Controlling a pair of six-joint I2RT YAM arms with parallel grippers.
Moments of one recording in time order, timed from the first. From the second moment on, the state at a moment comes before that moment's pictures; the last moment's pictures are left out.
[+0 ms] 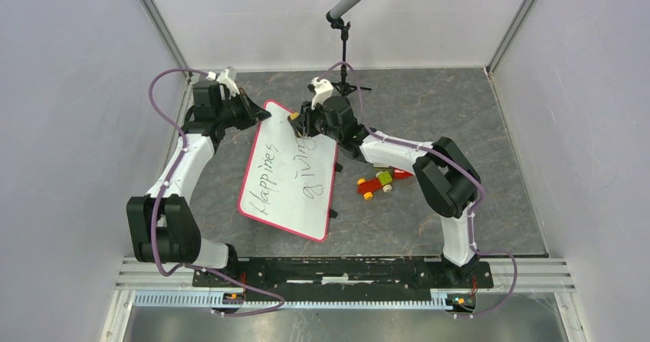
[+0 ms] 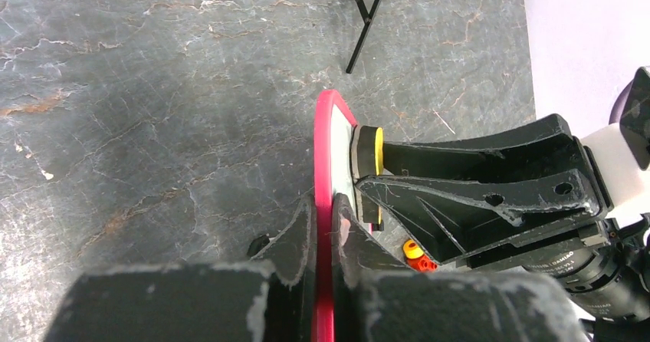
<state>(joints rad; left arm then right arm) -0.01 1.42 1.10 -0.22 0.49 -0.45 0.76 2.00 1.38 0.36 -0.06 0.34</state>
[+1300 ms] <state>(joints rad) -0.01 1.41 1.09 -0.24 0.48 -0.45 0.99 1.91 1.36 0.40 -0.01 0.26</state>
